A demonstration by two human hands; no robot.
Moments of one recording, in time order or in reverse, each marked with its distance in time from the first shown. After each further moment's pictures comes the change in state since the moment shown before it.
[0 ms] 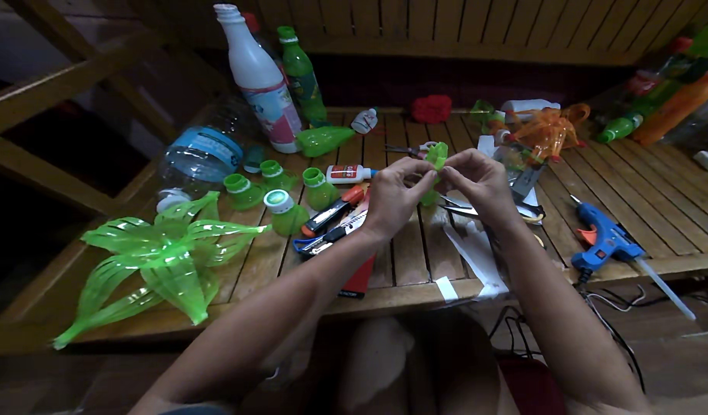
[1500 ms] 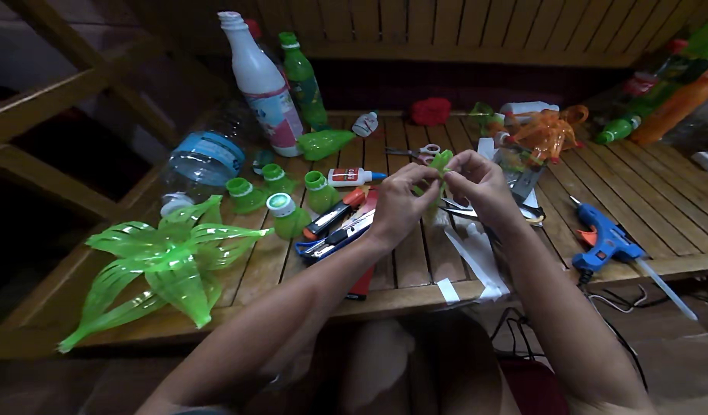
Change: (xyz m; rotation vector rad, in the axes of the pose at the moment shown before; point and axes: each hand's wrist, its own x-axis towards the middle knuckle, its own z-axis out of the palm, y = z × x) left_hand -0.007 0.003 0.004 0.084 -0.036 0.093; right_hand 0.001 -0.003 -0.001 0.144 -0.045 0.106
